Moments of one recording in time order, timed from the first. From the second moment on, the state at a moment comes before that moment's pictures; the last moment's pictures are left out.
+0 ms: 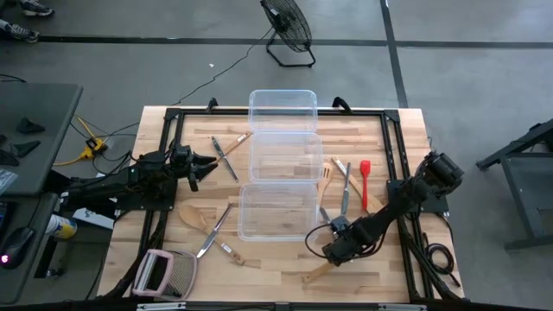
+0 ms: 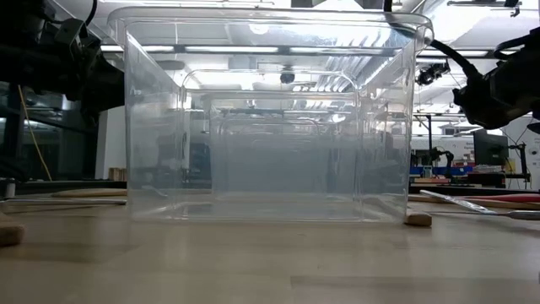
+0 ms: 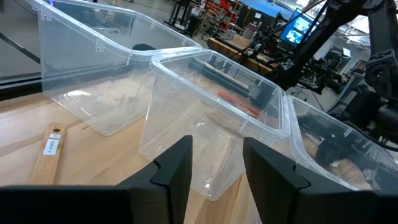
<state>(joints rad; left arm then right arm) 0.21 0.01 0.08 -0.15 -0.12 -0.42 0.62 1.75 0.98 -0.74 0.01 1.73</state>
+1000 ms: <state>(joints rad) 0.21 0.01 0.08 -0.15 -0.11 -0.42 0.62 1.31 0.98 -1.06 0.14 1.81</state>
